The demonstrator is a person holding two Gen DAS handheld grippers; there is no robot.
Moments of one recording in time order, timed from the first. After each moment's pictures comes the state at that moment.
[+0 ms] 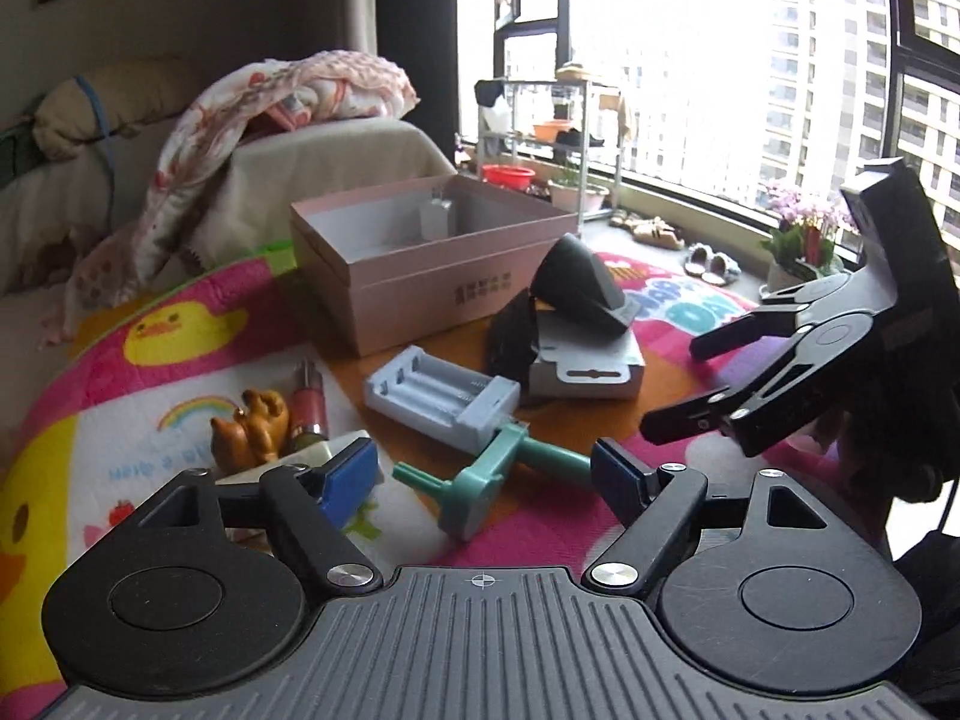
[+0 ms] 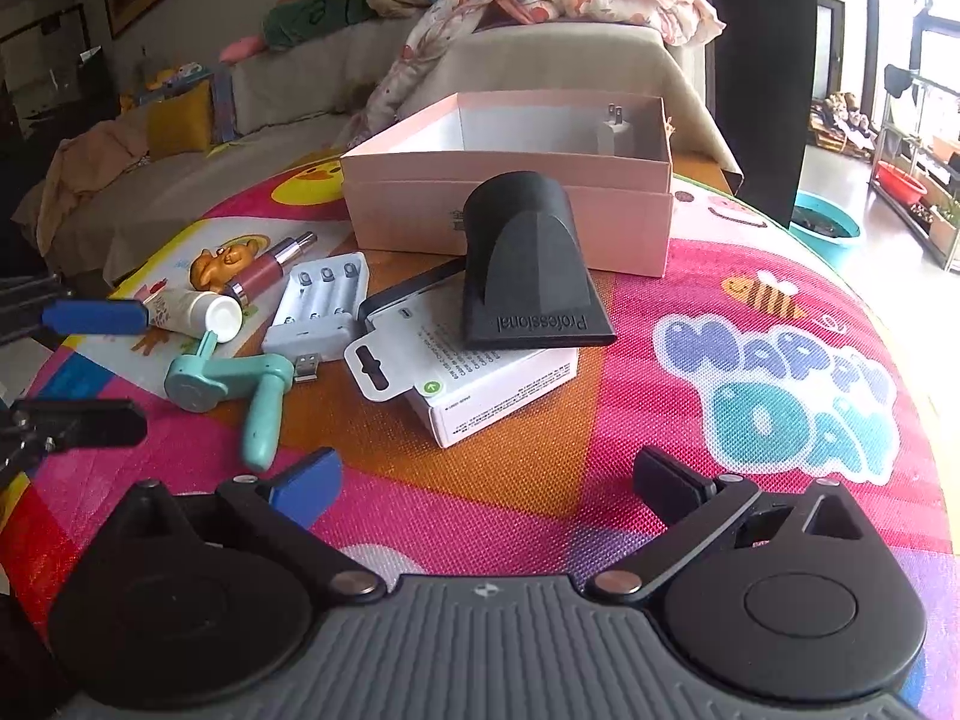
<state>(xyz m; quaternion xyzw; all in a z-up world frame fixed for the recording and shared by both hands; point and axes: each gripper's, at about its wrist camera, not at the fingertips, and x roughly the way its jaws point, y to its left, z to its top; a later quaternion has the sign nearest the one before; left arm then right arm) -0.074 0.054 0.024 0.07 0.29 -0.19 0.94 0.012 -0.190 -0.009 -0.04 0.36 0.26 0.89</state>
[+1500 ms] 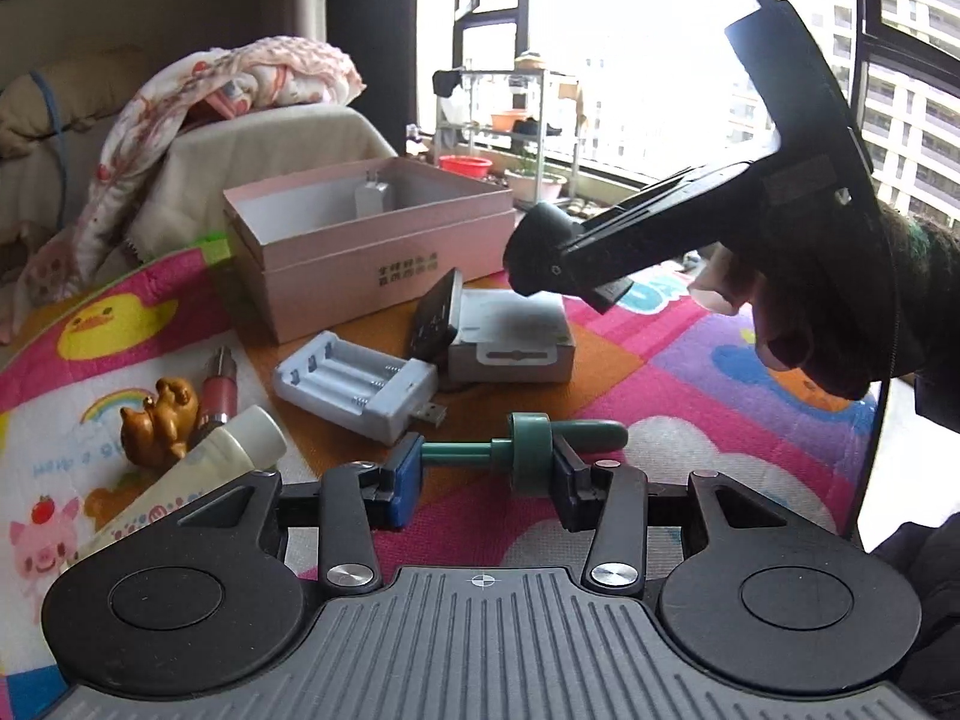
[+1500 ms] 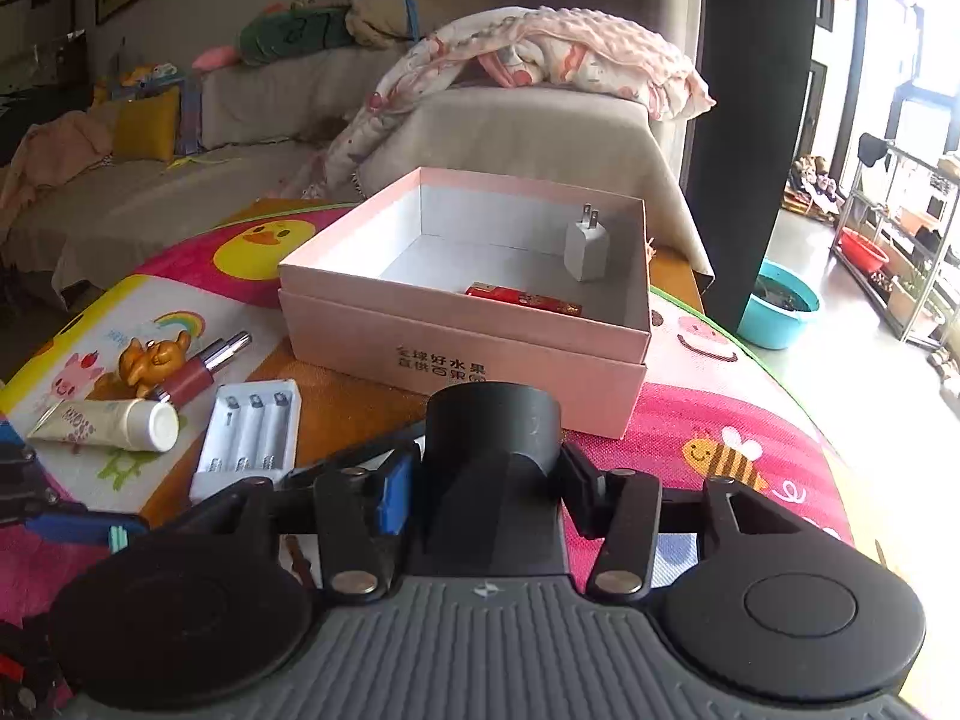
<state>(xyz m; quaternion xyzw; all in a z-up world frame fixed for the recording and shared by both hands) -0.081 0.026 0.013 0.07 0.29 -0.24 0.93 0.047 -0.168 0.030 -0.10 0.31 0.22 0.92</state>
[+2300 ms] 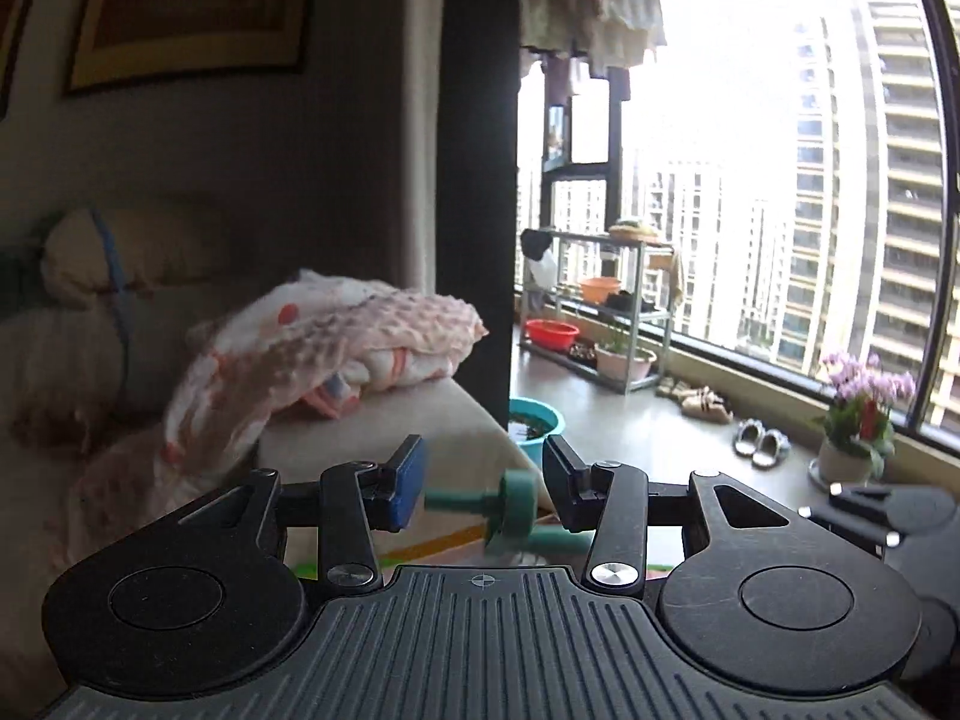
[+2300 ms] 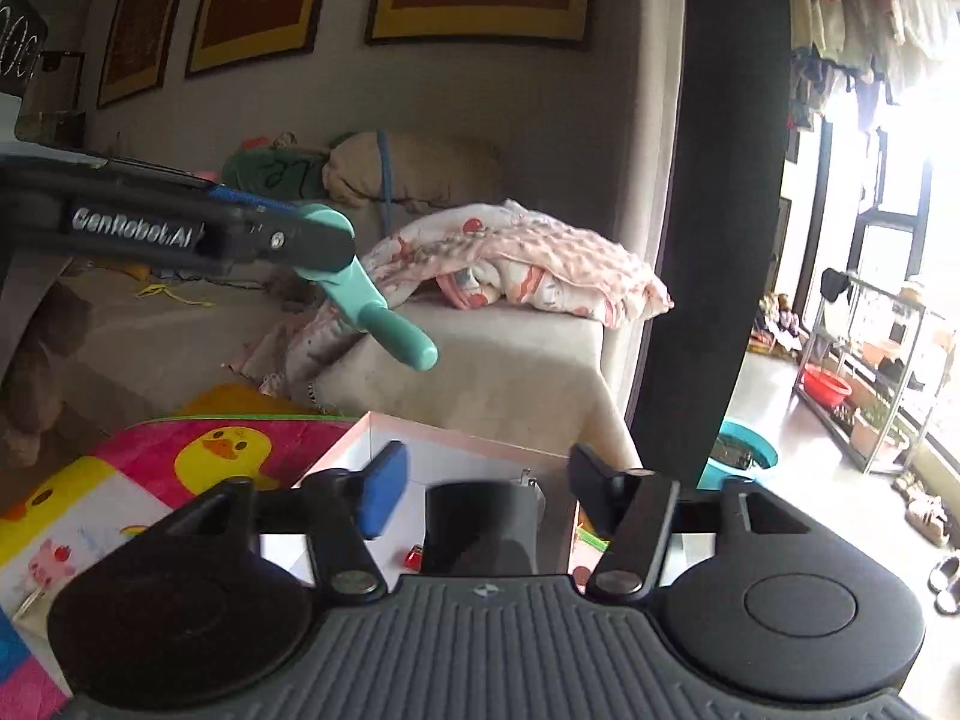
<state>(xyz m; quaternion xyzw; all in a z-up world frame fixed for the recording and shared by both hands) 0.126 0.044 0.175 0.00 0.16 -0.16 0.97 0.118 -0.156 0.121 -0.07 0.21 0.19 0.96</state>
